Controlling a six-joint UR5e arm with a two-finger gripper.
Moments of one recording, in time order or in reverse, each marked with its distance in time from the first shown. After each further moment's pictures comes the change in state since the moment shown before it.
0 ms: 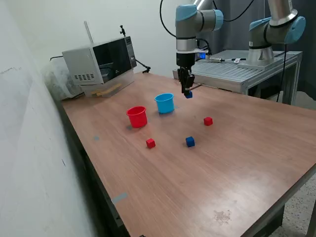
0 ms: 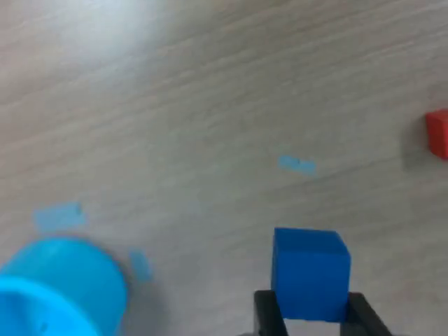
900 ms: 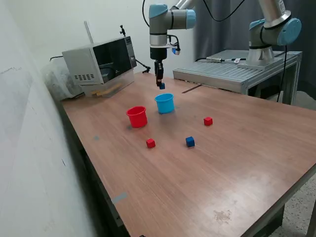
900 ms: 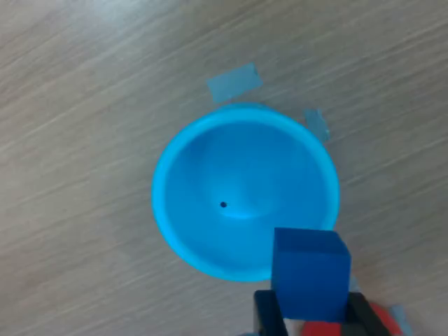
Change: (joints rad) arm -0.206 0.031 -0.105 0.030 -0.002 -0.079
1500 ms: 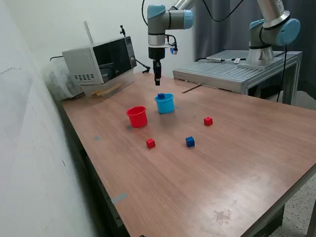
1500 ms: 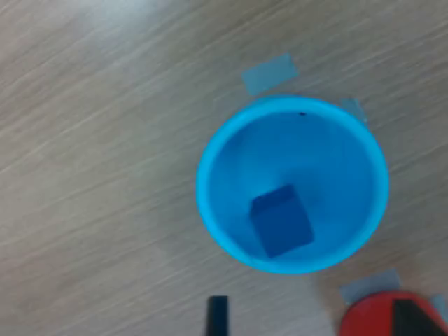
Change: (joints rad) arm -0.036 -0.005 0.006 -0.003 -0.008 -0.002
